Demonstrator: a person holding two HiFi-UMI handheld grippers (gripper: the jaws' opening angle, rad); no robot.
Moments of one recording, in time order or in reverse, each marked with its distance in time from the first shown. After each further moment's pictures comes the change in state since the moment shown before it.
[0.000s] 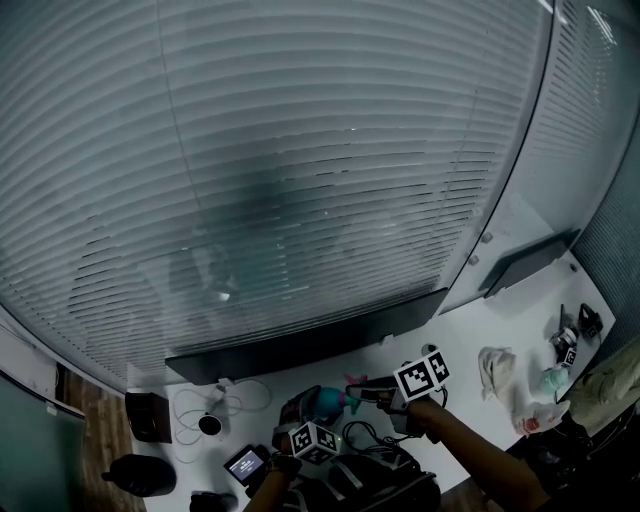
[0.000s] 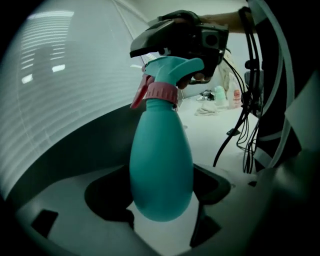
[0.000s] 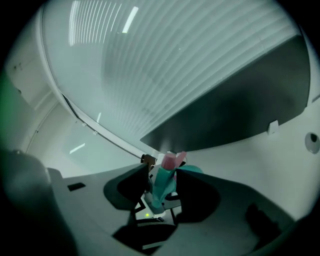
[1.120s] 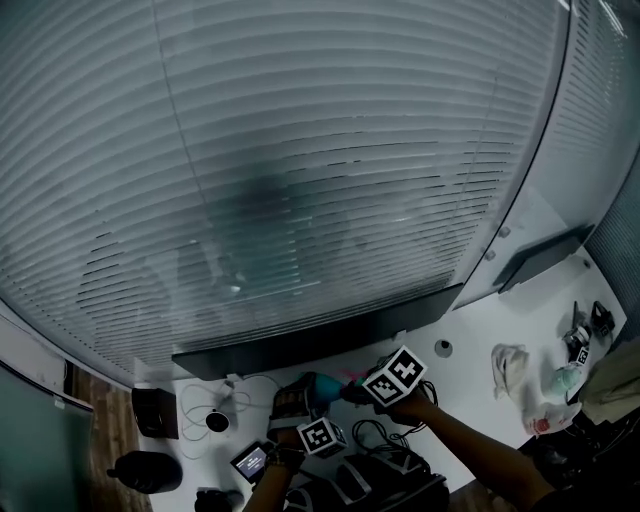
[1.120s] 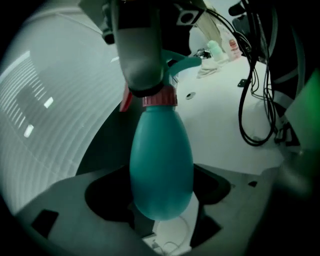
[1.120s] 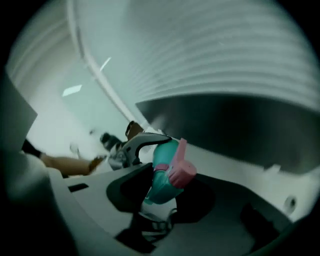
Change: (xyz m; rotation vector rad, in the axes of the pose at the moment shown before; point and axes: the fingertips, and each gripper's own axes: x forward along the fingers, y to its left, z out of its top) left arm 0.001 0.052 -0.033 0.365 0.268 0.254; right arm 0.058 -0.028 -0.019 -0.365 0.331 -0.159
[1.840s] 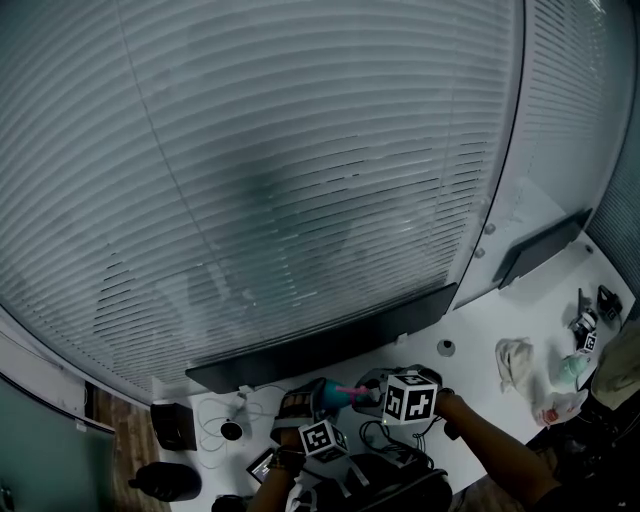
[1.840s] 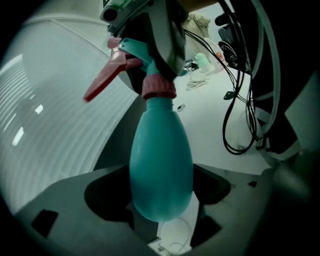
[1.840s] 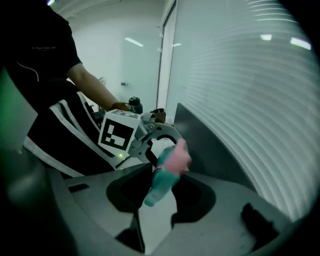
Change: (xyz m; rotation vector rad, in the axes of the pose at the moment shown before) left arm -0.035 0.009 0.031 0.057 -0.099 -0.113; right arm -0.046 0.048 -0.010 -0.870 0.048 -0.114
